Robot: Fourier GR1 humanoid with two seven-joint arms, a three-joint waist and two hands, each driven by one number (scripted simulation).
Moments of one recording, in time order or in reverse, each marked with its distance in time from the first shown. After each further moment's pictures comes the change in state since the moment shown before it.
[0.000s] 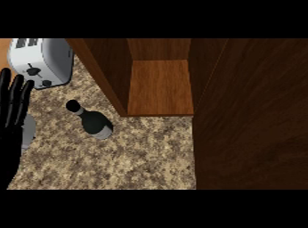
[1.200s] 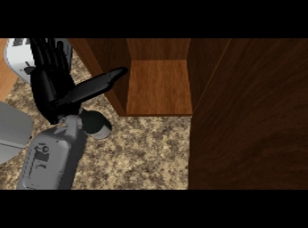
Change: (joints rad) left arm -0.458 -0.111 -0.060 0.473 -0.044 0.714 0.083; right arm 0.189 -0.061 0.021 -0.240 -0.282 0.189 0.250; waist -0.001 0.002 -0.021
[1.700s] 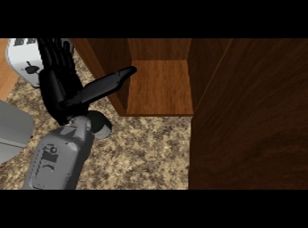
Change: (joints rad) left arm -0.017 0.001 -0.066 0.001 -0.025 0.086 0.029; right arm -0.027 0.018 -0.020 -0.034 -0.005 0.008 0.075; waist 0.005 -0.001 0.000
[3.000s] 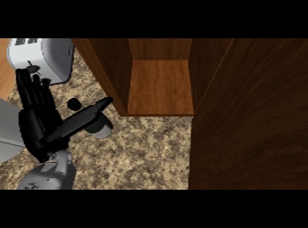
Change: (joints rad) left arm 0.301 0.013 -0.005 -0.149 -0.052 0.000 0.011; right arm -0.068 0.038 -0.036 -0.002 0.014 0.014 0.081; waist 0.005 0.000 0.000
